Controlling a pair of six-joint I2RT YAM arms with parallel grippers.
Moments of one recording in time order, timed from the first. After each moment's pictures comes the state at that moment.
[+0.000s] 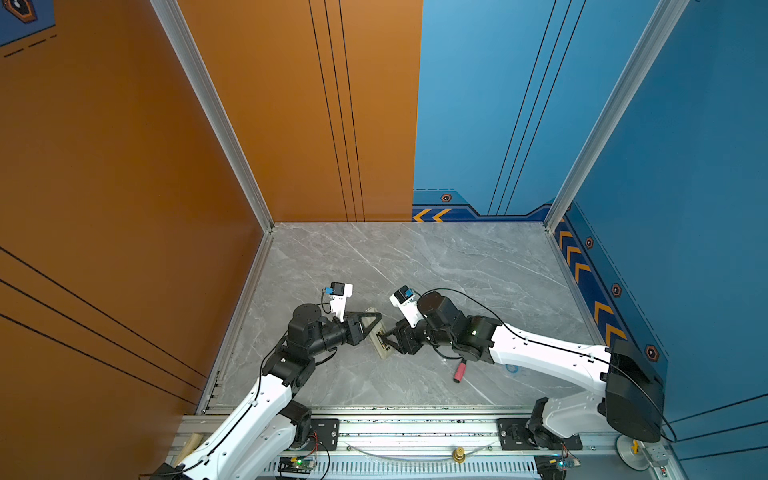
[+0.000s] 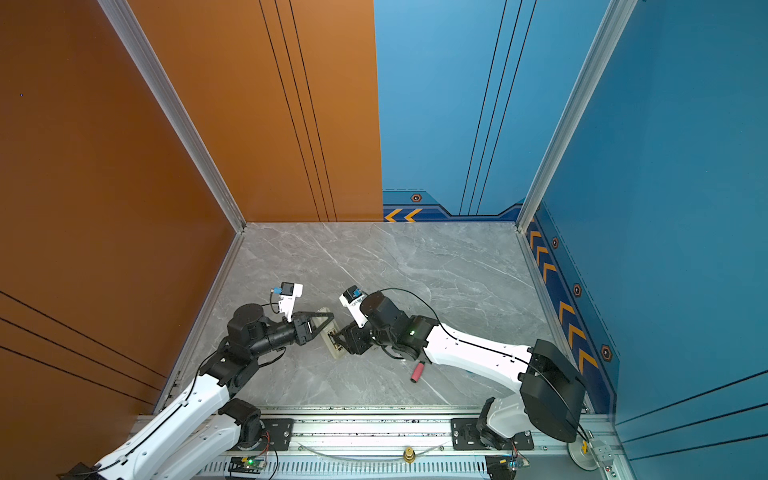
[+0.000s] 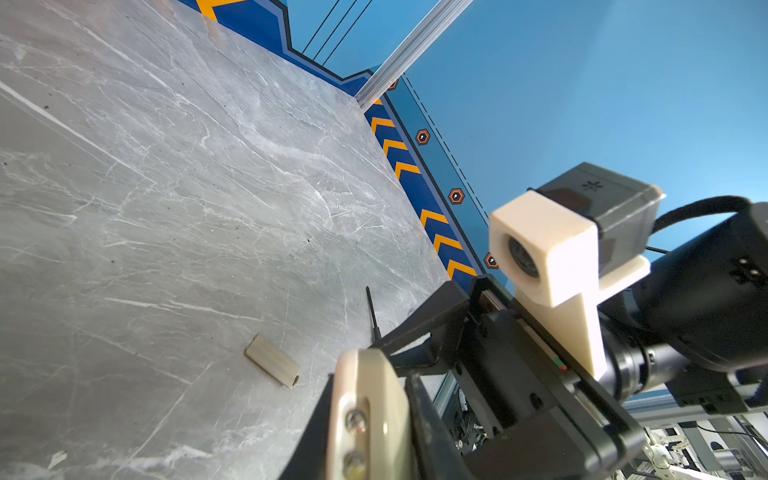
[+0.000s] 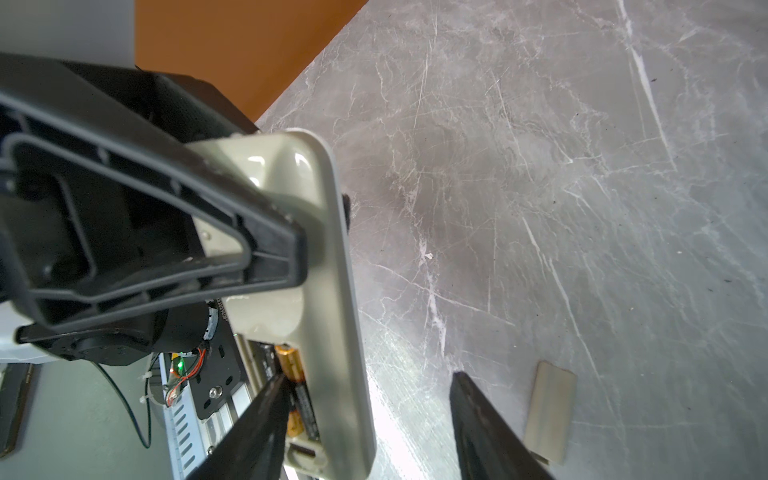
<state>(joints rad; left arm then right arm) -0.38 0.75 0.41 0.08 0.60 -0.69 1.00 1.42 0.96 -0.16 -0.16 0.38</state>
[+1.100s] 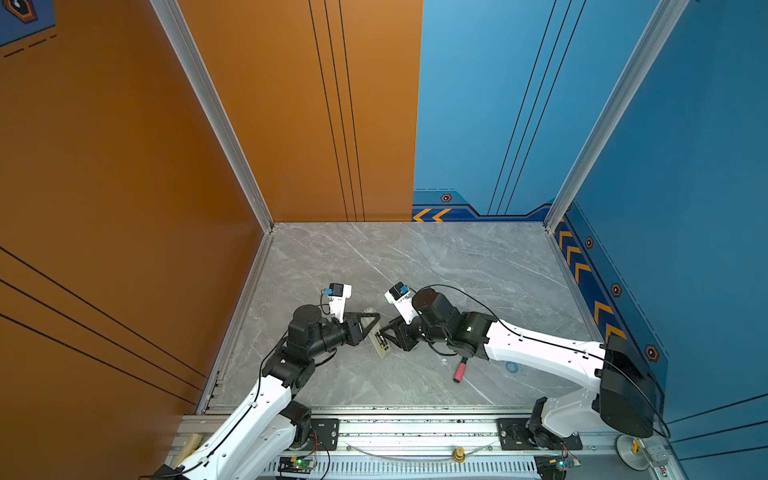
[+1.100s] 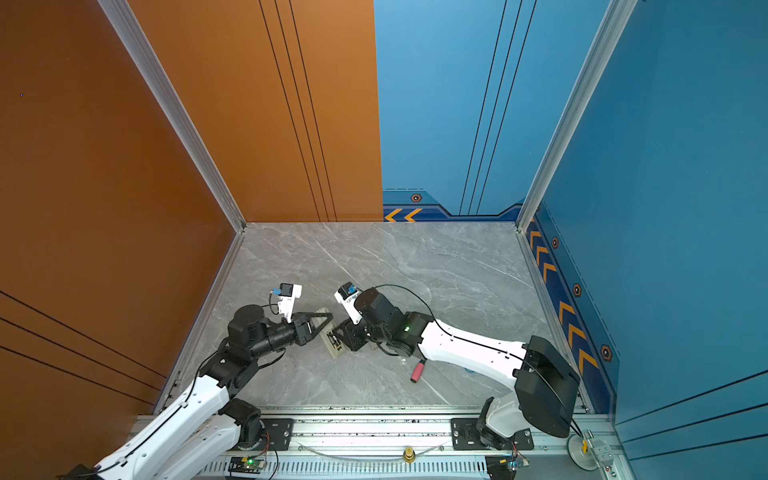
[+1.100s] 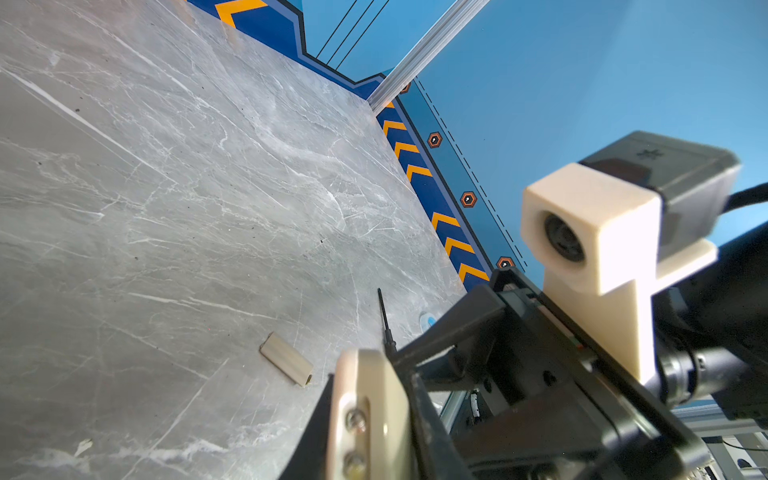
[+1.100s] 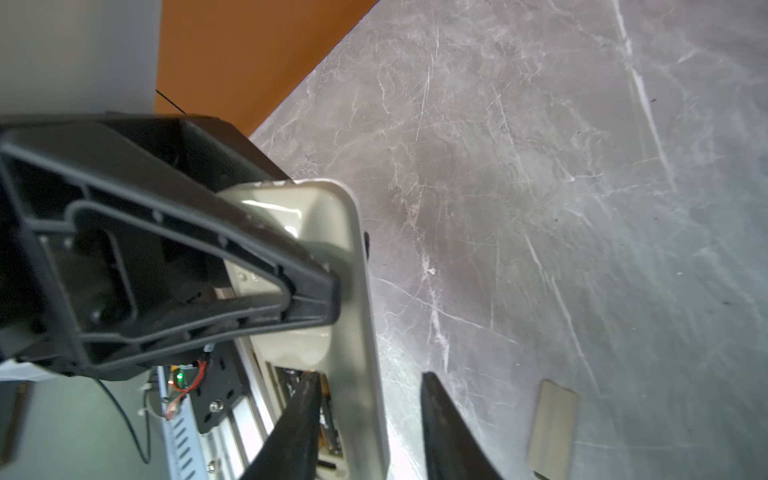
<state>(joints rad) -0.38 0.74 0.40 0.06 0.57 -0.68 1.02 1.45 1.03 -0.21 -0.11 0.37</state>
